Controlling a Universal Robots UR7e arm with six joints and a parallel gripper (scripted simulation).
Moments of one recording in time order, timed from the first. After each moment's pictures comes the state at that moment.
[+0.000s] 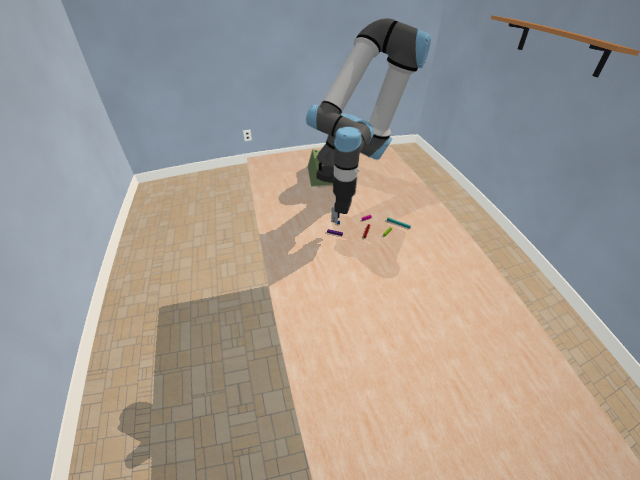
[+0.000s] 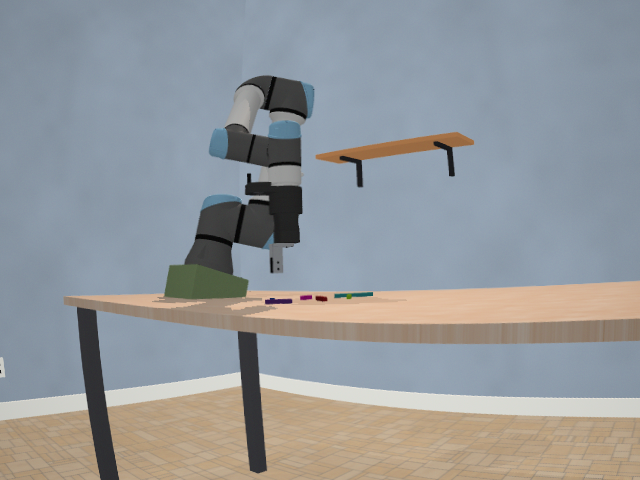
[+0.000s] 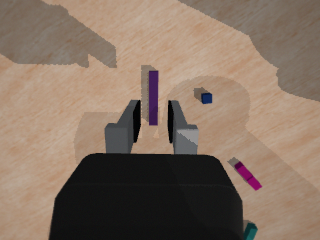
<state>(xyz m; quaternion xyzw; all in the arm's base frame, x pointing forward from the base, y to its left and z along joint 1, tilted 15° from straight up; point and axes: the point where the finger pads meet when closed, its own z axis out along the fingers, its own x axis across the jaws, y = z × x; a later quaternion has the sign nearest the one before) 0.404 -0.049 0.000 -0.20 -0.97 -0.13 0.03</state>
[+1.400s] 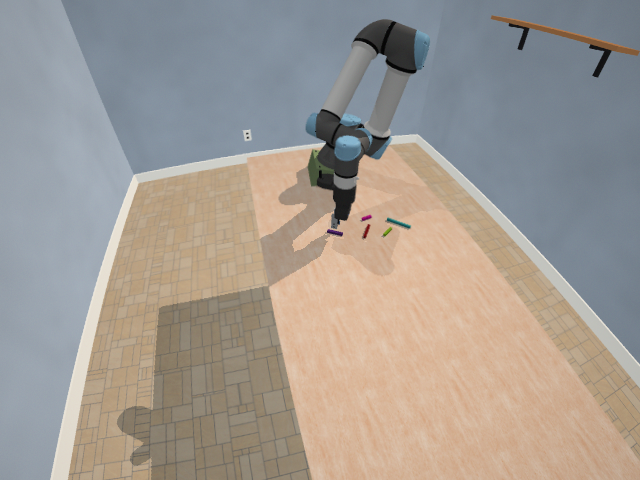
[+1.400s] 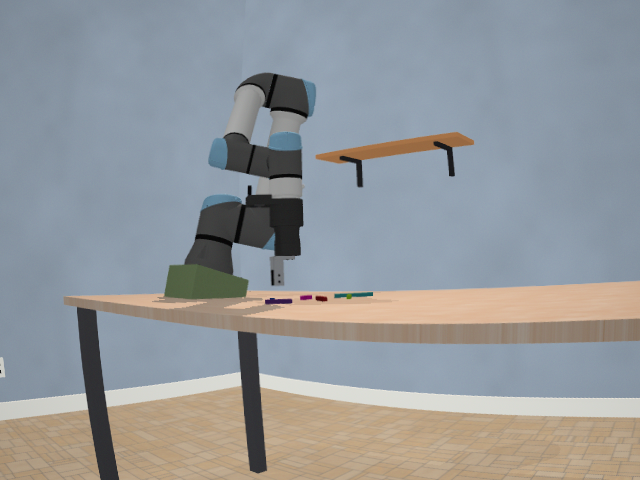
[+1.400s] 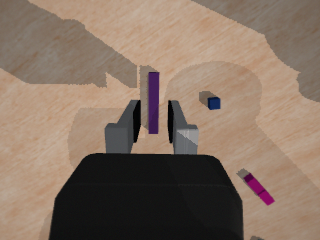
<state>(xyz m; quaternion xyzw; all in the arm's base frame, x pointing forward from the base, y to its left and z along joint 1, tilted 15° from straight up) 0.405 -0.041 -0.027 -0.20 -0.97 -0.13 0.03</state>
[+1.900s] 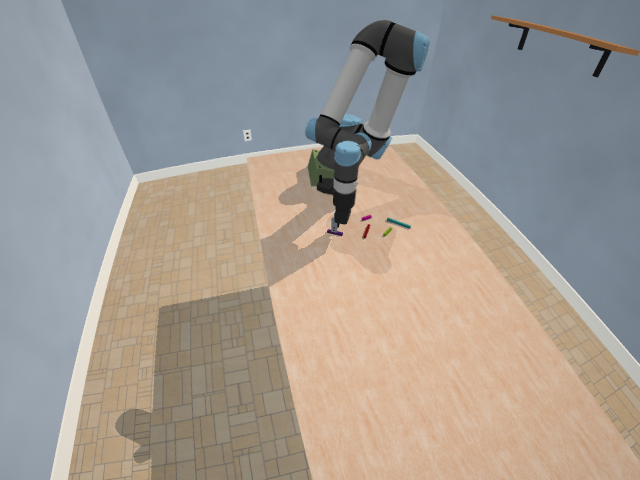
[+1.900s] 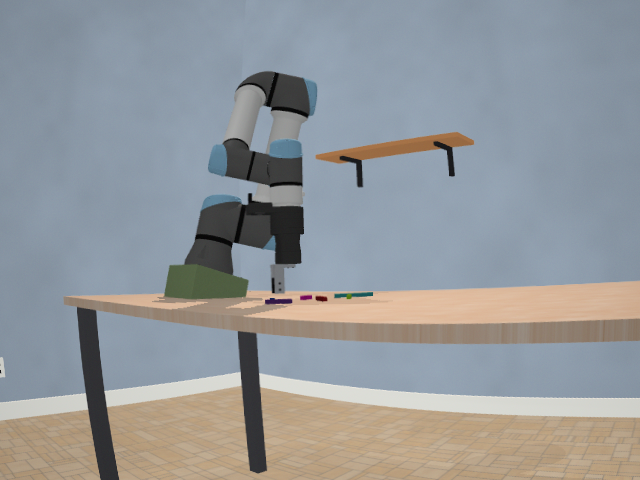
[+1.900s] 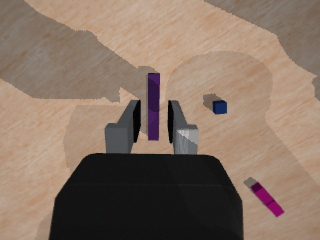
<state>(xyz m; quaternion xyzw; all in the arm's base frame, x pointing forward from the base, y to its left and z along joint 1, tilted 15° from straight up) 0.406 -0.036 -0.044 -0.20 -0.97 -0.13 0.03</state>
